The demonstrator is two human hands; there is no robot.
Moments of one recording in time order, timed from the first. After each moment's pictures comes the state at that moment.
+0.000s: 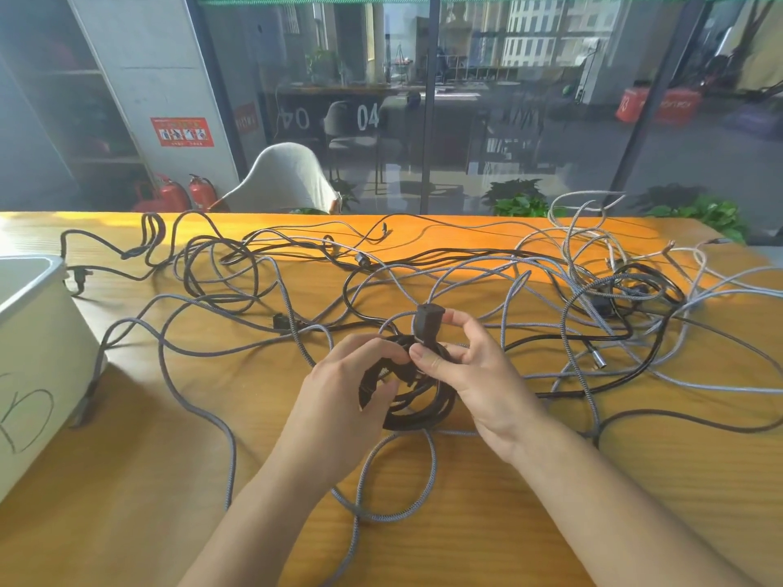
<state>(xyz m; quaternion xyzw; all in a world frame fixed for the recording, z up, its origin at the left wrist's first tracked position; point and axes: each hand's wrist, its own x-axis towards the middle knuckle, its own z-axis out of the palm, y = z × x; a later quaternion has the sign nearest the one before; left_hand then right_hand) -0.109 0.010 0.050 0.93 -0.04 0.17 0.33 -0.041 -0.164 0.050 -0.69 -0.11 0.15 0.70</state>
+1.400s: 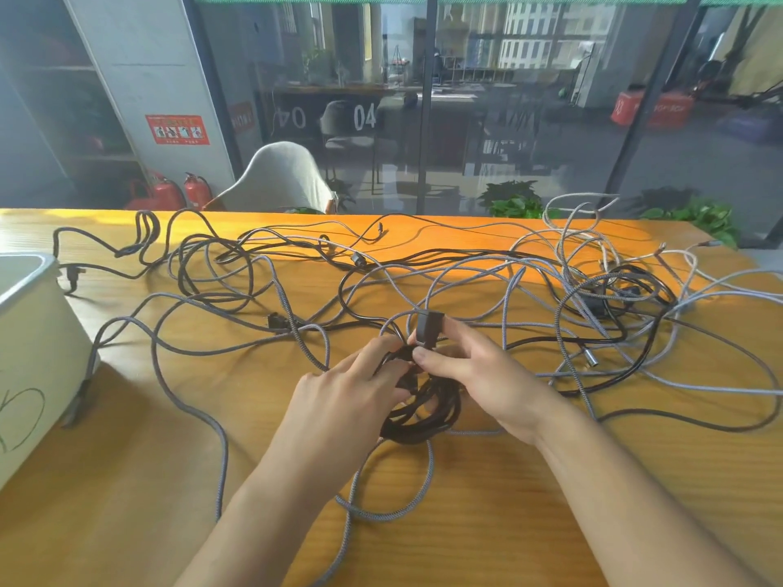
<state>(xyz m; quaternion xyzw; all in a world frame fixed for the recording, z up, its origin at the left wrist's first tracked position) -0.108 0.007 0.047 0.96 -0.14 0.26 0.01 -0.031 -0.182 0.067 -0.71 -0.20 0.23 0.64</state>
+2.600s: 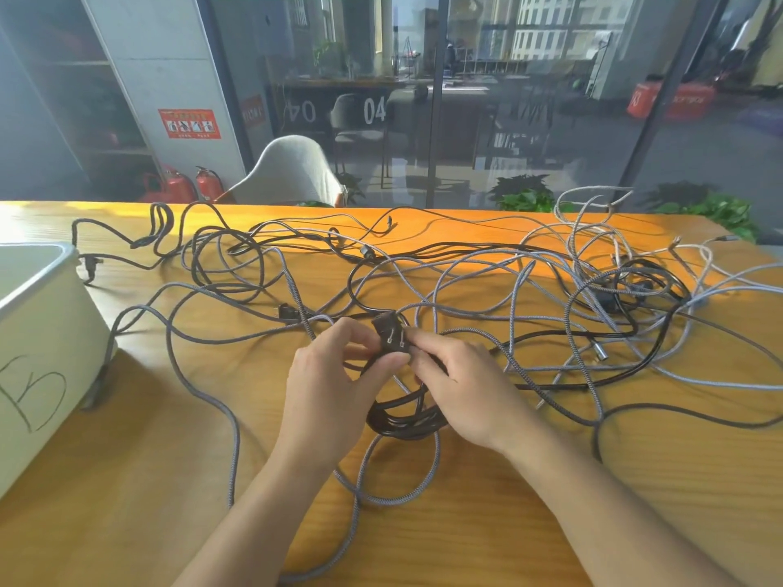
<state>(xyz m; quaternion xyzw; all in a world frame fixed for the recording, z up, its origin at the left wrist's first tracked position) -0.109 0.007 0.046 0.85 0.04 0.27 0.45 -0.054 -0.164 0.057 -0.85 -0.29 0.05 0.43</state>
